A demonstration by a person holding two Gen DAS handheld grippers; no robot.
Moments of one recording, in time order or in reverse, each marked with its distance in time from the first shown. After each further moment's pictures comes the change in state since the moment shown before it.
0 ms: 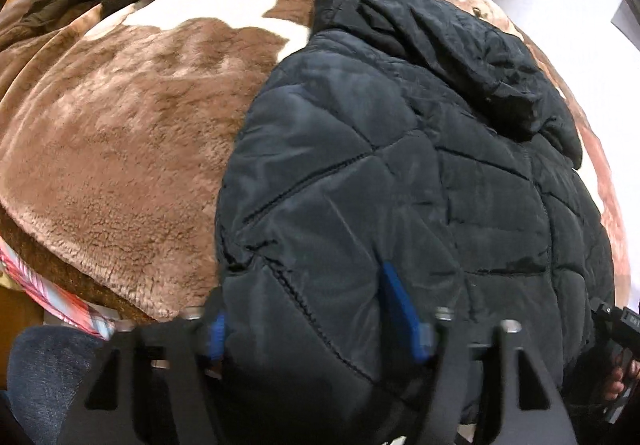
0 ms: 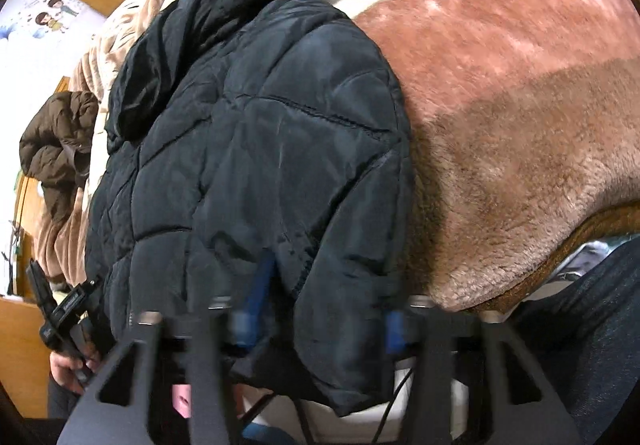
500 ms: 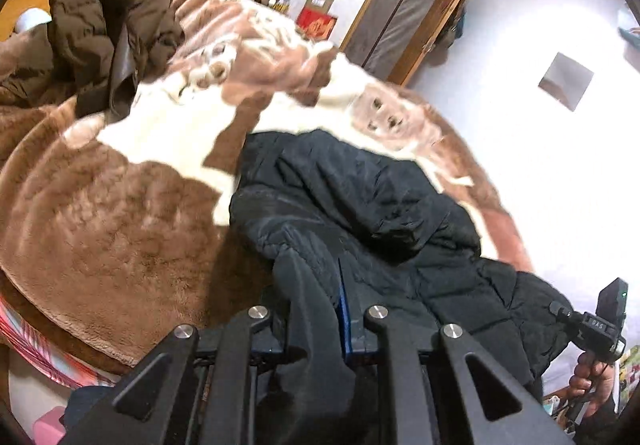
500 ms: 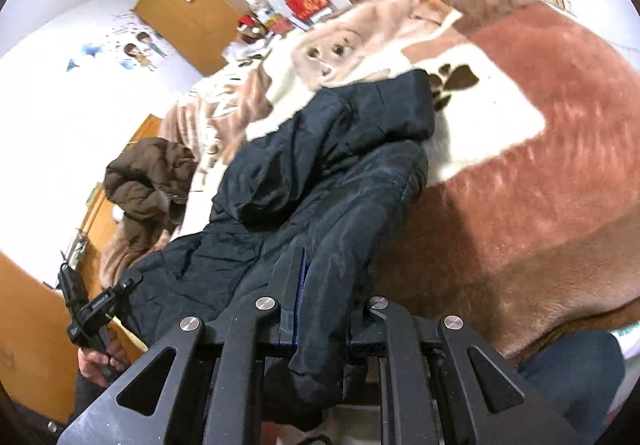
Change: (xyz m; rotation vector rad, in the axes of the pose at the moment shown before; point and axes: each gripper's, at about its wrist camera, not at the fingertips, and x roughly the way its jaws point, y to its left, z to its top) left arm -0.148 -0.010 0.049 -0.002 -0.315 -0.272; right arm -0.130 0.051 0.026 -0.118 -0.271 0.239
